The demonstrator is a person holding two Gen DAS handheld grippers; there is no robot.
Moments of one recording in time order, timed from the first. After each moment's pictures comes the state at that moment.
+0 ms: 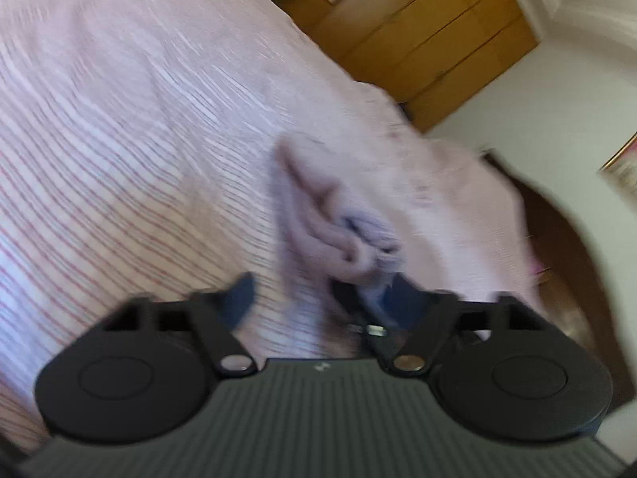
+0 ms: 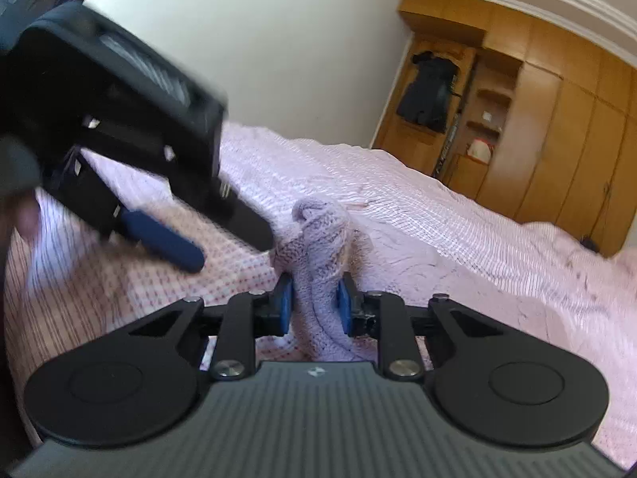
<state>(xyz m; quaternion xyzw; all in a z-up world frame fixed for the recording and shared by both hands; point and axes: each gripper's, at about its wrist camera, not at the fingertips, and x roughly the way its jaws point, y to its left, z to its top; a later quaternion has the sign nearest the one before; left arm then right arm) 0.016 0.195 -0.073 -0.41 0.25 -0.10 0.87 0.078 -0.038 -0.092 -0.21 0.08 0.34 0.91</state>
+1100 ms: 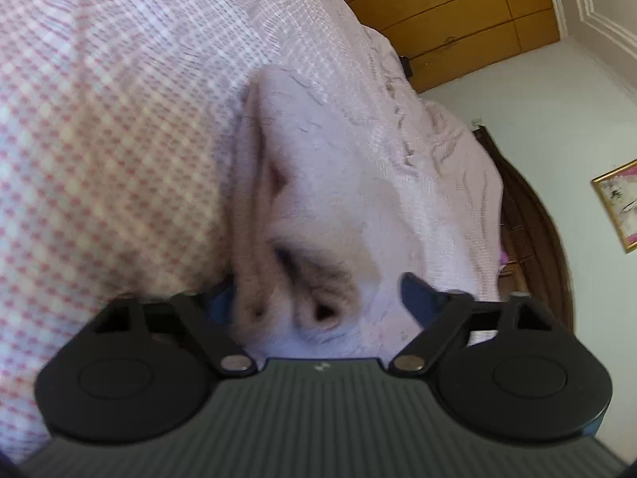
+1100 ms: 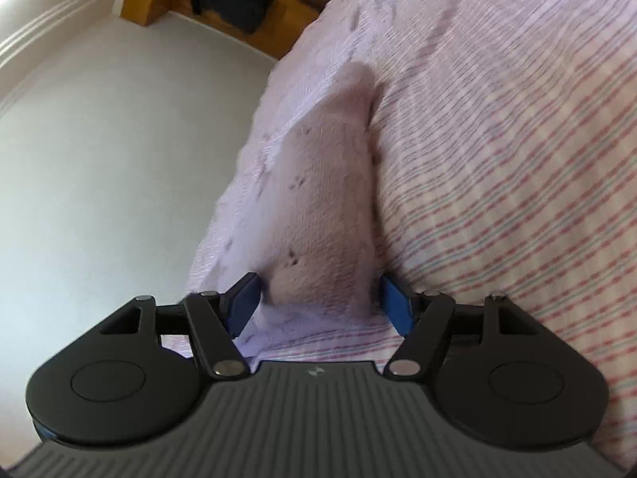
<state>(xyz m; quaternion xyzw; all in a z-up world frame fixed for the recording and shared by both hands) 0.115 0.188 -0.084 -0.47 0.34 -0.14 0.80 0.210 -0.258 -0.112 0.39 0.39 0.34 0.77</state>
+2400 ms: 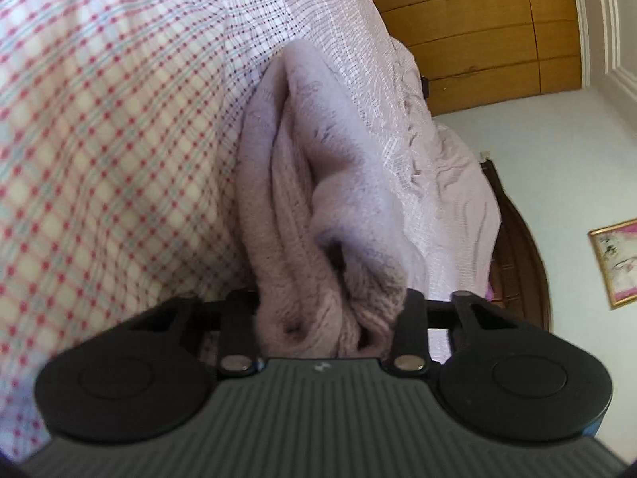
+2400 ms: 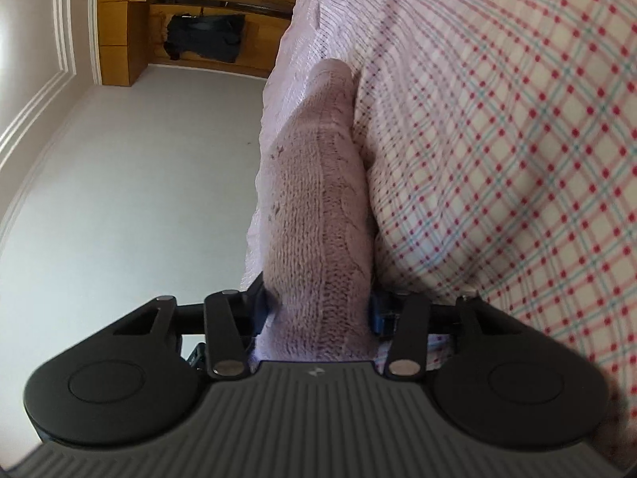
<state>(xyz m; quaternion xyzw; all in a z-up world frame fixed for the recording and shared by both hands) 0.133 0.180 -0.104 -0.54 0.34 -0.12 0.76 0.221 -0.278 -0.127 0.51 0.39 0.30 0.70</state>
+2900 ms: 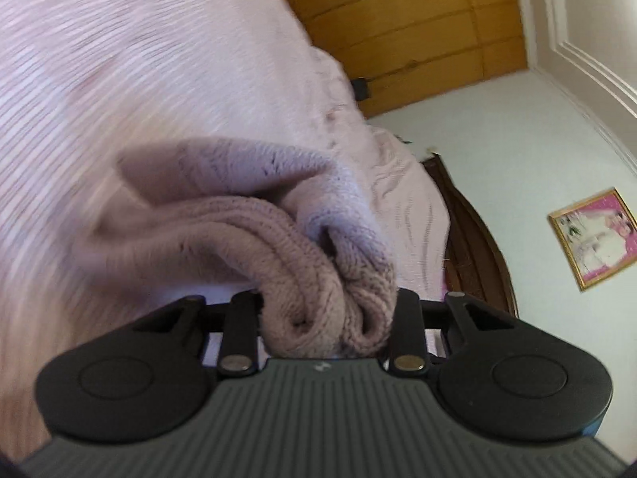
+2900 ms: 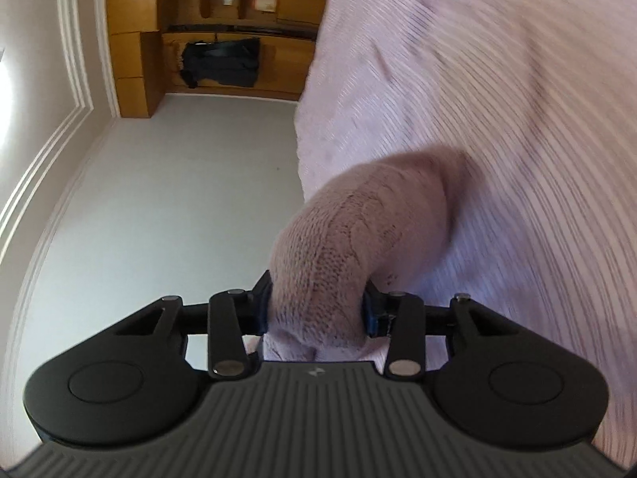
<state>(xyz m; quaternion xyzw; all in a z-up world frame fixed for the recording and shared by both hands) 0.227 0.175 0.022 -0.50 0.29 -0.19 0.80 0.312 -0.295 0.009 0.54 0.36 0.31 0.69</state>
